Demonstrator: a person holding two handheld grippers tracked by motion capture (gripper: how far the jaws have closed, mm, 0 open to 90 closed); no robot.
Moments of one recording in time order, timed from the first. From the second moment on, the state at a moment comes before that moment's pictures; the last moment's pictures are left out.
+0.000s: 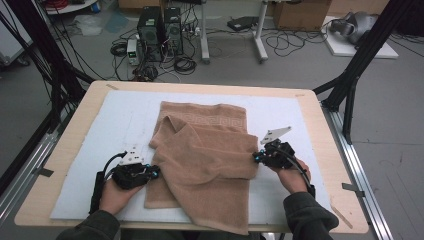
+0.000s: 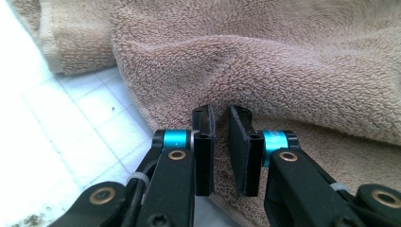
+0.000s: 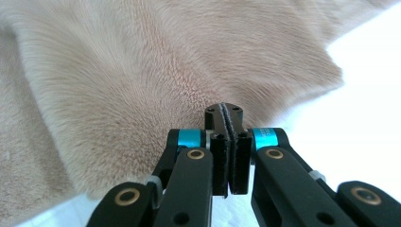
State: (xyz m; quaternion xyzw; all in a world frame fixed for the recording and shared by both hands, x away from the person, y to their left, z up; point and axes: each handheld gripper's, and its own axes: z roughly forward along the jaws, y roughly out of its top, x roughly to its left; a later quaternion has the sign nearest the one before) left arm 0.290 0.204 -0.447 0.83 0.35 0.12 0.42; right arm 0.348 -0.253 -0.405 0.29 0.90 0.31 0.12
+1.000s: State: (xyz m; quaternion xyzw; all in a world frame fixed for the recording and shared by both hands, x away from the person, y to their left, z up) left arm 0.308 0.203 -0.440 0.82 0.36 0.14 0.43; right arm 0.357 -0.225 -0.404 0.26 0.90 0.32 0.12
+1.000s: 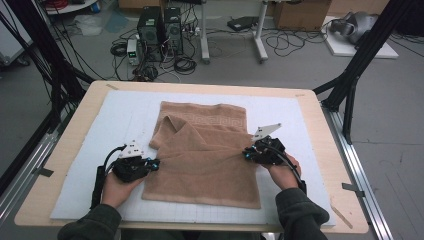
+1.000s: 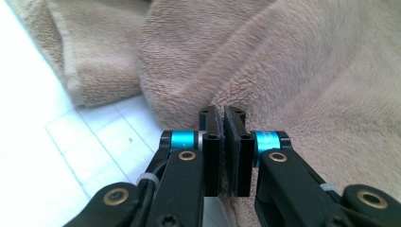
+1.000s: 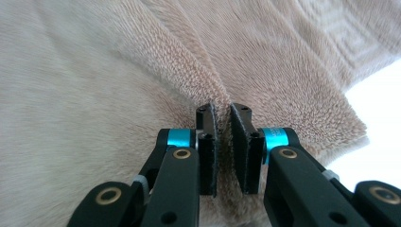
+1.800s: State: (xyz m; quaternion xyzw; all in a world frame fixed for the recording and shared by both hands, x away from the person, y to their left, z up) left arm 0.288 0.206 -0.428 0.83 0.32 0.14 0.43; right arm 0.296 -0.229 -0.416 0.22 0.90 0.37 0.11
